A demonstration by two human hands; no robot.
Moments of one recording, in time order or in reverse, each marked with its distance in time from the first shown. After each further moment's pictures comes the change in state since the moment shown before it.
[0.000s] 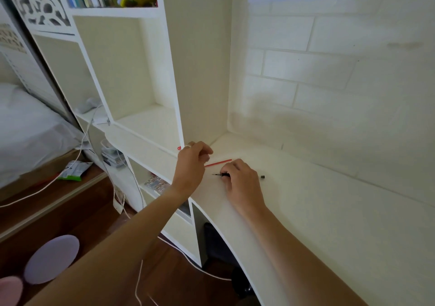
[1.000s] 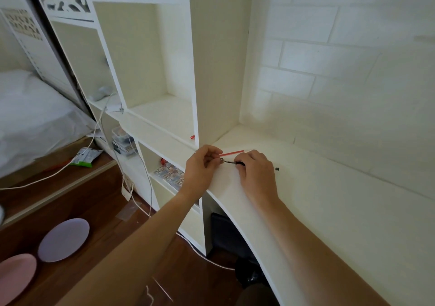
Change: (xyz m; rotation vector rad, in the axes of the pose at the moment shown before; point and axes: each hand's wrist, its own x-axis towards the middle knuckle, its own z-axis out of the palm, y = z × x) left_hand -0.045 -0.007 -0.006 -0.431 -0.031 -0.225; right_hand 0.000 -0.003 -0.003 -0.047 0.051 0.044
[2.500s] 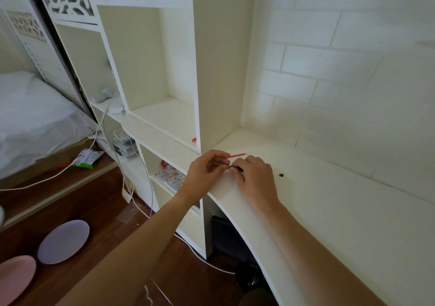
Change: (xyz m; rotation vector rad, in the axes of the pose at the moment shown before) left_hand -0.002 0.002 -0.006 -0.091 -0.183 0.026; right_hand 0.000 -0.005 0.000 -0.060 -0.080 -0.036
